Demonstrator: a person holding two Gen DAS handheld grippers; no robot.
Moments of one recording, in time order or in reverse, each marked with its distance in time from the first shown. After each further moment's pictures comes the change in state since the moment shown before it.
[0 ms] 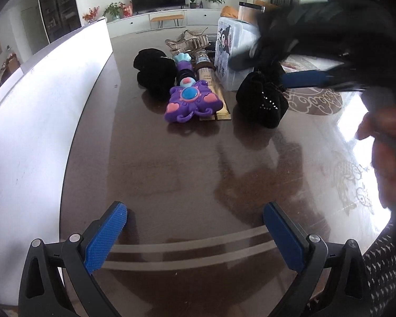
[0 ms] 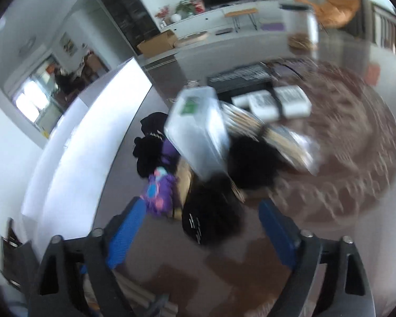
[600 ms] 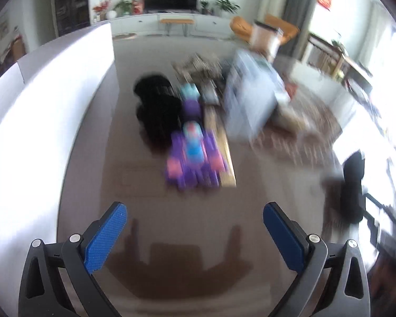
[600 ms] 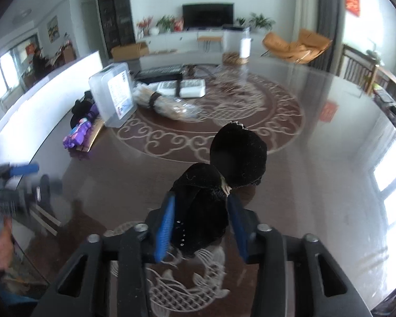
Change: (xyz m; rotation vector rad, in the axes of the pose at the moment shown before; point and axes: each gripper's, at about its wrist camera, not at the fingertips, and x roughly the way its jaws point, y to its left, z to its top) left arm 0.014 0.026 0.069 -0.135 -0.031 -0.058; right arm -0.078 -0.088 -0.116 -0.051 -0.198 -0.283
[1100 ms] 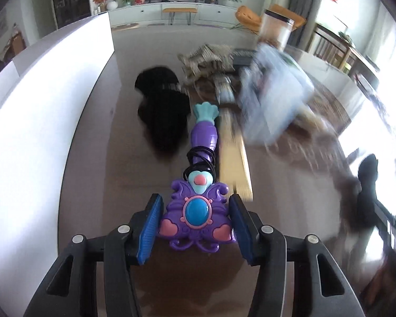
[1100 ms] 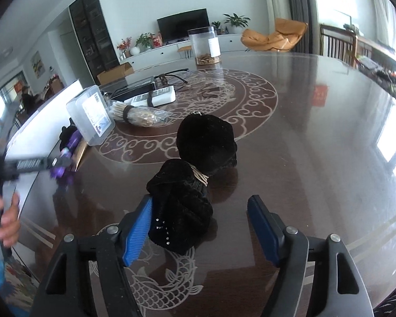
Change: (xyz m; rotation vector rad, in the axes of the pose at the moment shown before) left arm 0.002 0.003 -0.006 0.036 0.079 0.027; right arm 0.001 -0.036 0.000 0.169 -0.012 0.036
